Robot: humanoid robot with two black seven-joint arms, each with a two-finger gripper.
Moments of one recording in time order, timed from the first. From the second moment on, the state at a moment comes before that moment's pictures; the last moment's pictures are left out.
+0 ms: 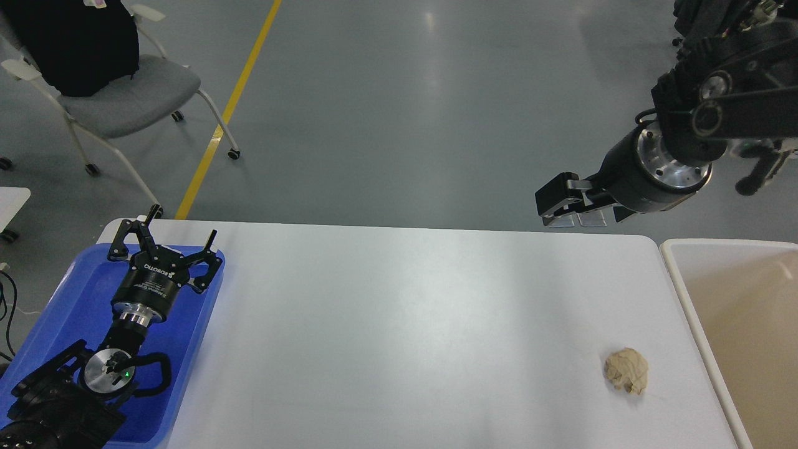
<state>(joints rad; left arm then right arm) -0.47 0.33 -0.95 -0.46 -0.12 -0.78 -0.36 2.41 -0.33 -1.20 1.59 -0.12 0.40 -0.07</state>
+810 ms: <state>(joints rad) -0.47 0.33 -0.95 -0.46 -0.12 -0.78 -0.36 2.64 -0.30 -1.33 1.57 -0.19 0.77 -0.08</state>
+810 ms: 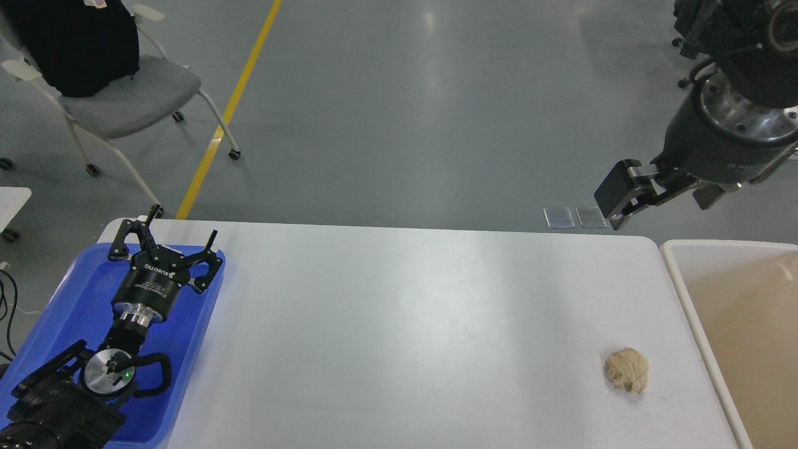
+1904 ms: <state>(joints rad) -0.47 0.33 -0.96 -0.46 -0.12 -0.78 -0.36 2.77 -0.27 -1.37 1.72 0.01 0.79 -0.08</state>
